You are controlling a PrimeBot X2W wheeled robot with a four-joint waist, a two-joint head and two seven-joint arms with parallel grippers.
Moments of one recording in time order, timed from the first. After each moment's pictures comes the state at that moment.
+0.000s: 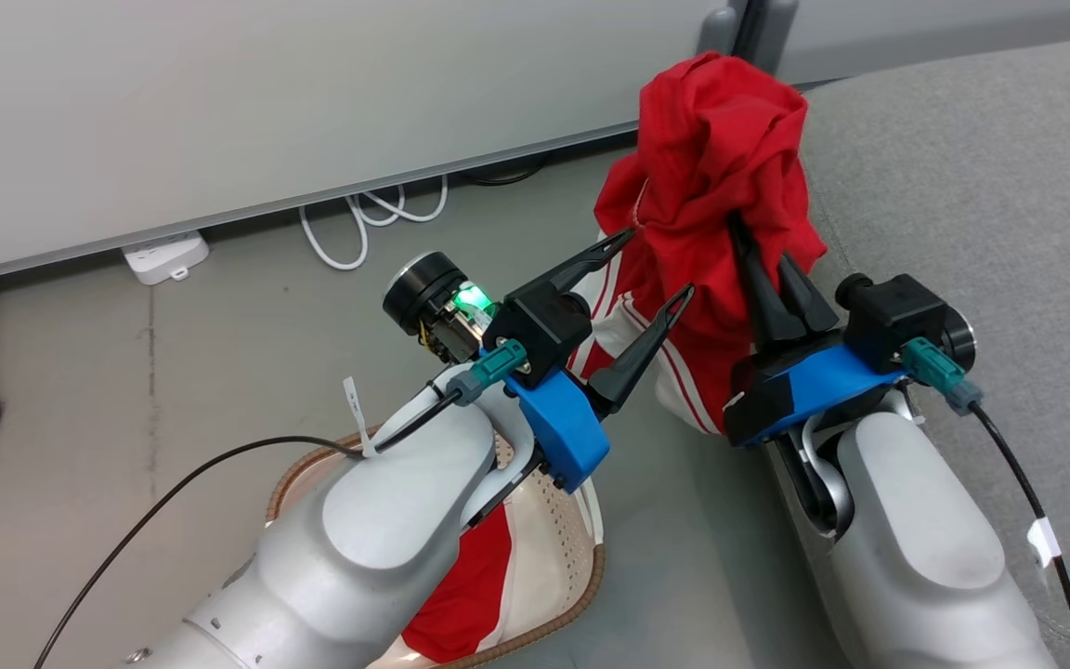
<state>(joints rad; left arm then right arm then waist) -0.90 0.05 -0.95 0.63 -0.44 -0.07 -0.26 -0.58 -0.05 0.20 0.52 0.11 0.13 -0.26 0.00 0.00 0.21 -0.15</state>
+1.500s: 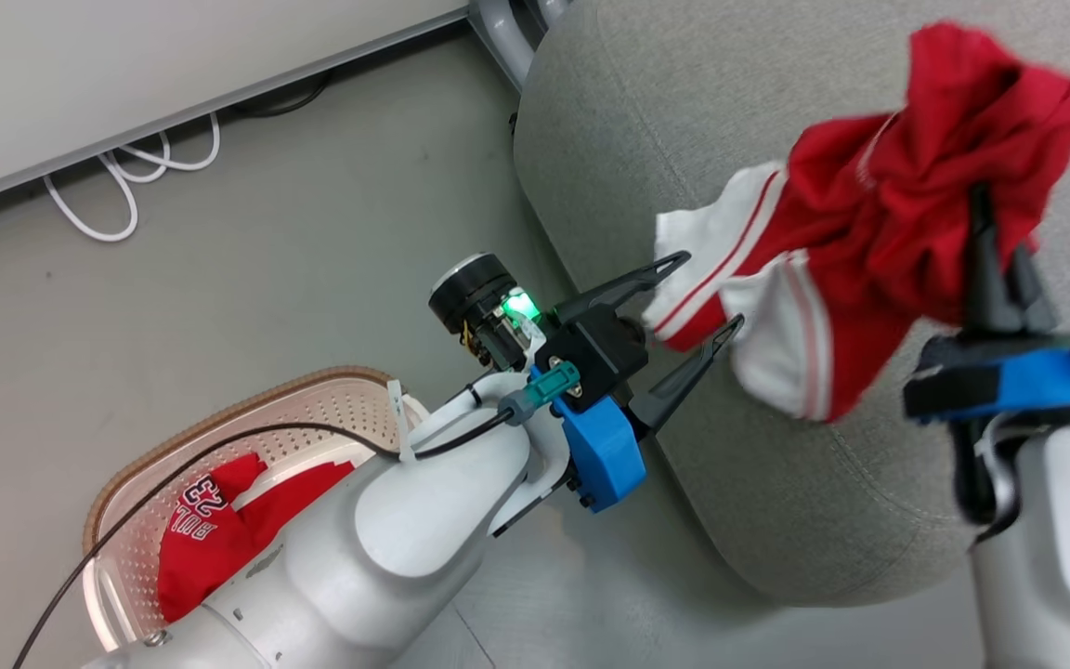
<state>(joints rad) -0.94 0.05 -1.06 0.61 -0.44 -0.08 -0.26 -0.46 -0.10 -0.13 0.31 0.06 0.13 -0.26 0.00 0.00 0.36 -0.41</state>
